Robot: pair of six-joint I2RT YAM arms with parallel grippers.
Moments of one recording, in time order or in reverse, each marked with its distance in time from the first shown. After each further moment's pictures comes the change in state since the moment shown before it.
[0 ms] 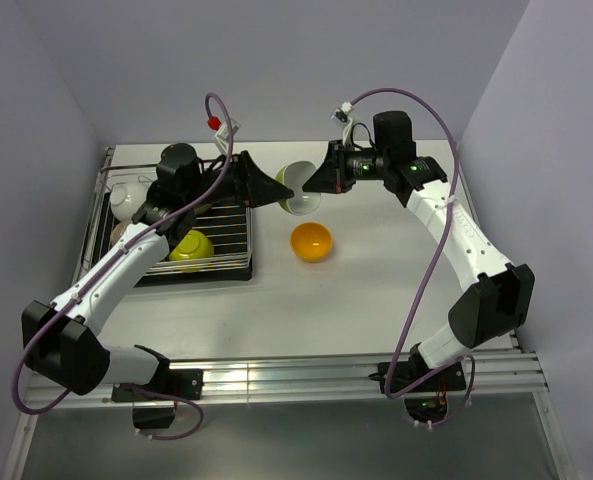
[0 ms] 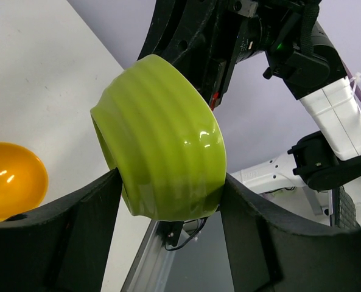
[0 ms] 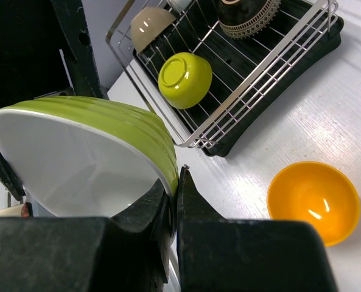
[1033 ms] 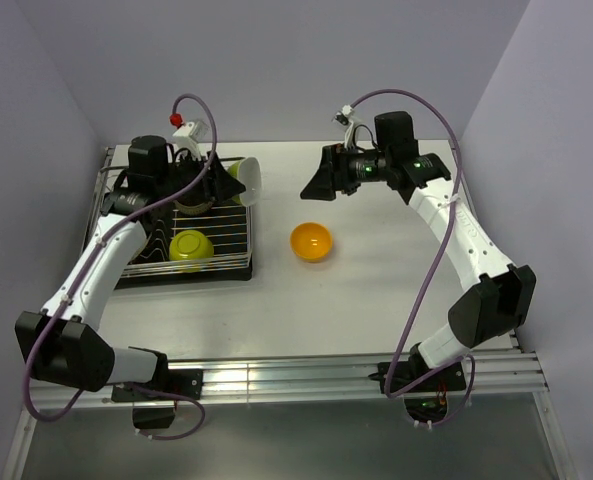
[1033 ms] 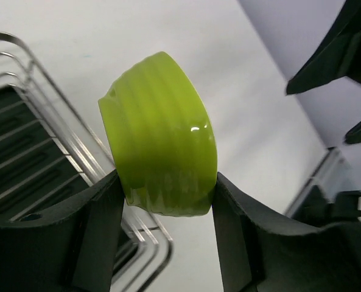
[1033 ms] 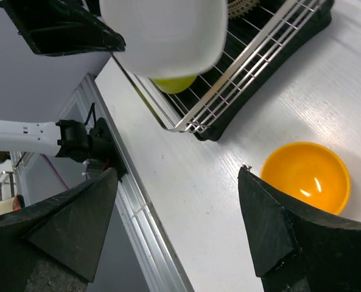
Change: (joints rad) left arm 0.225 -0.002 0.064 -0.406 -0.154 0.452; right arm 0.000 0.003 0.037 -0.127 0.035 -0.076
